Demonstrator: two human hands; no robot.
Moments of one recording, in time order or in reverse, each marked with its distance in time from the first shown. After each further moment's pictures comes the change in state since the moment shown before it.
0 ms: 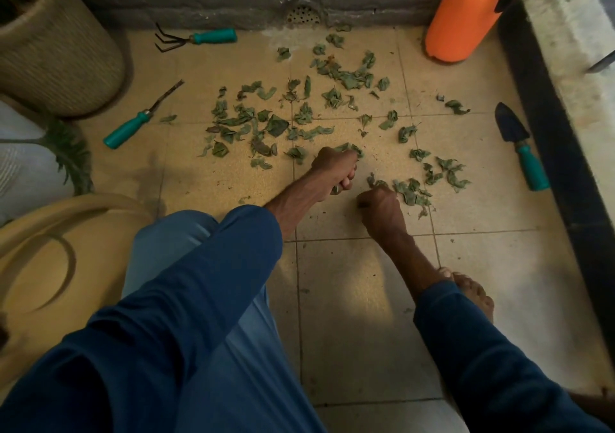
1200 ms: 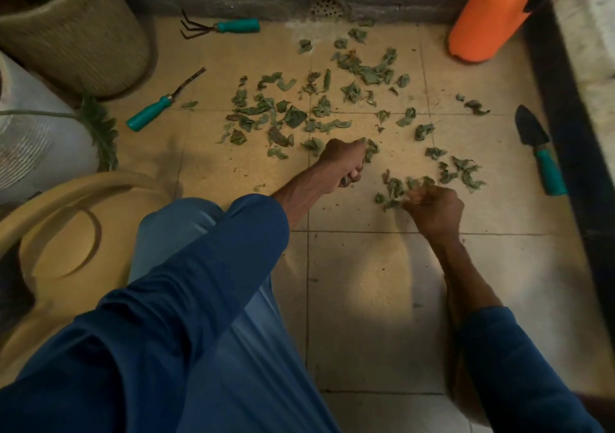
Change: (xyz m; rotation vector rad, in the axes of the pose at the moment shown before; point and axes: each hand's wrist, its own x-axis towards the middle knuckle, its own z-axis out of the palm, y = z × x) left_hand -0.012 0.002 -0.017 -0.023 0.016 -0.027; right_hand -0.024 0.027 -0.050 0.362 0.202 0.326
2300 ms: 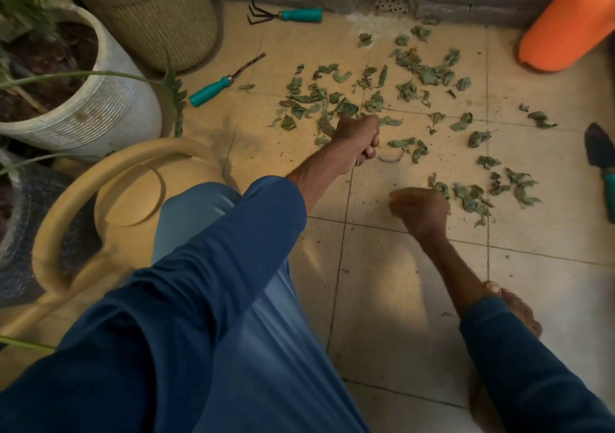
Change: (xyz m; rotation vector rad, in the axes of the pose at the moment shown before) left_hand -0.006 -0.003 -0.060 -0.220 0.178 0.024; right_hand -0.028 -0.041 0.063 0.058 -0.205 -0.351
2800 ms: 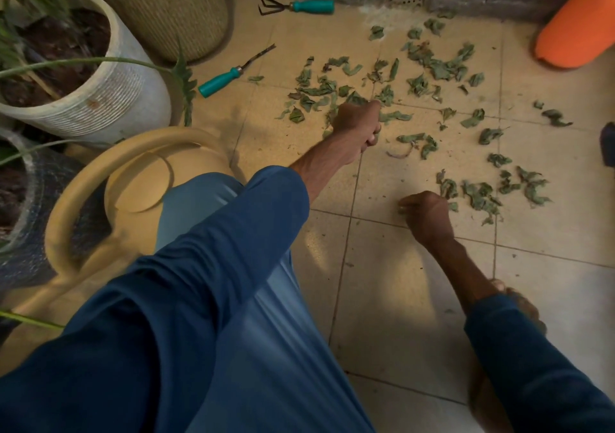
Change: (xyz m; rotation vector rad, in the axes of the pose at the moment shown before) left_hand -0.003 0.005 -0.008 -0.013 0.124 0.051; right_hand 0.003 0.033 0.009 -0.273 -0.188 -0.136
